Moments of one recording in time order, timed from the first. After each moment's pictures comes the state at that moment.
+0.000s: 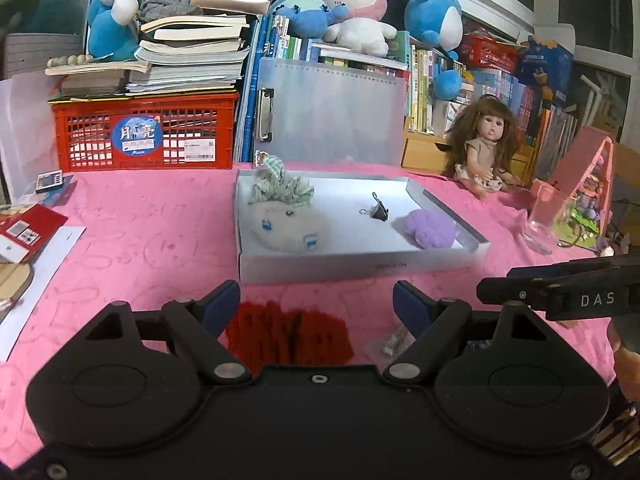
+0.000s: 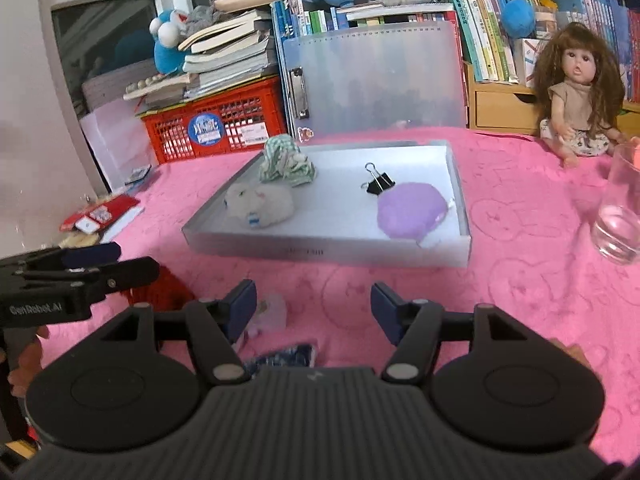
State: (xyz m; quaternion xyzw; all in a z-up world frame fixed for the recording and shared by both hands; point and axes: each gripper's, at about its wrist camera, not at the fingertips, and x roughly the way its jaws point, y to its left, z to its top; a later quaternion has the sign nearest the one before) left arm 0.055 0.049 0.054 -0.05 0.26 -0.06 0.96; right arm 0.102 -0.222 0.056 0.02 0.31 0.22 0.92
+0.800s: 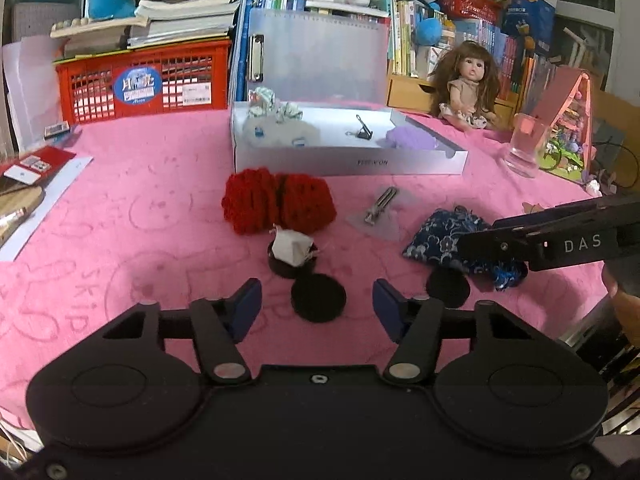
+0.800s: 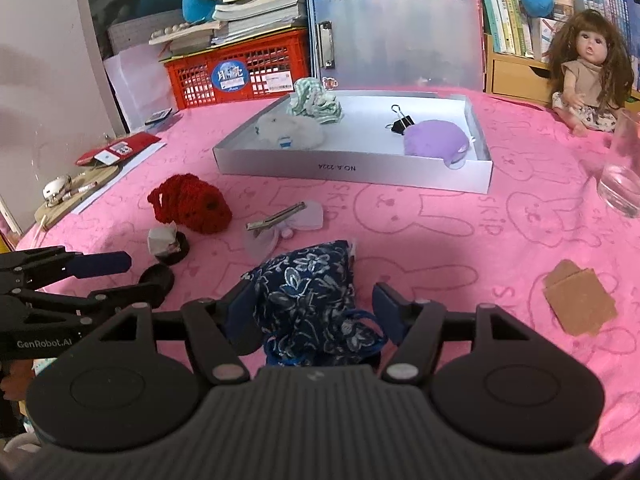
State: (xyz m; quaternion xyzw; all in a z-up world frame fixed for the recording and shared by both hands) left arm -0.015 0.041 0.008 -0.03 0.31 -0.08 0.95; right arm 0.058 -0.209 0.028 -0.02 0.35 0.24 0.91
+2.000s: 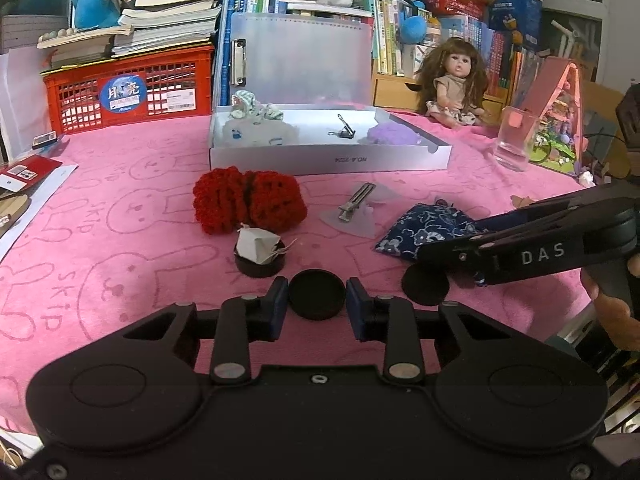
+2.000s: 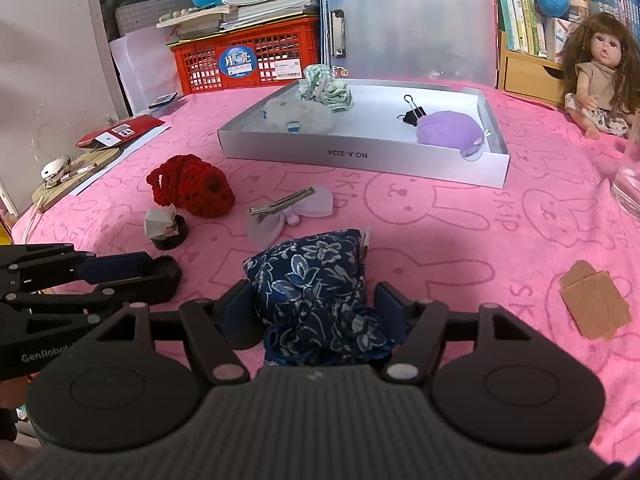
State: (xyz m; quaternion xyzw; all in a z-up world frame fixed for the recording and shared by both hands) left arm -0.014 0.018 0.003 -0.01 0.30 -0.09 0.95; right arm 0.062 -0.200 0.017 -0.03 0.35 0.25 0.90
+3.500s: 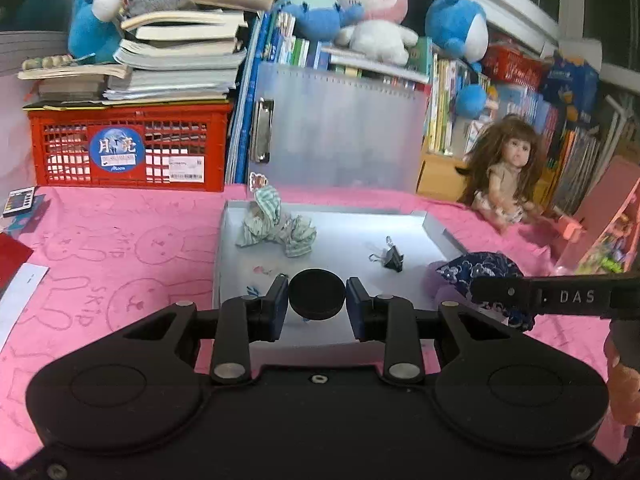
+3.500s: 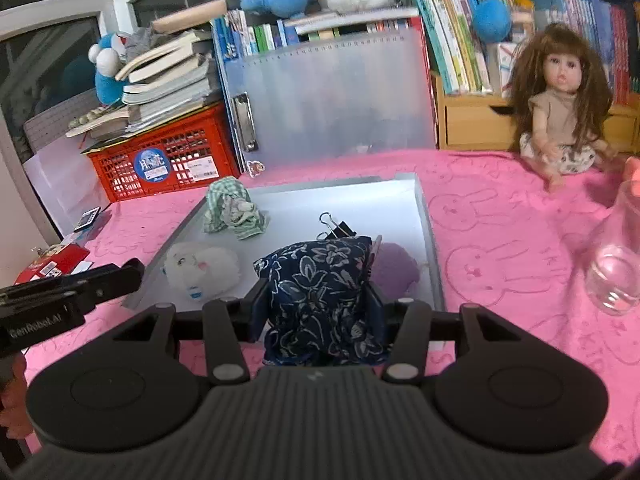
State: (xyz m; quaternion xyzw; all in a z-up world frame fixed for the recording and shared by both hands) left arm 0.172 0.040 0.067 -0.07 0.26 -0.05 0.96; right arm 0.203 -0.219 0.065 0.05 0.32 0.17 0.93
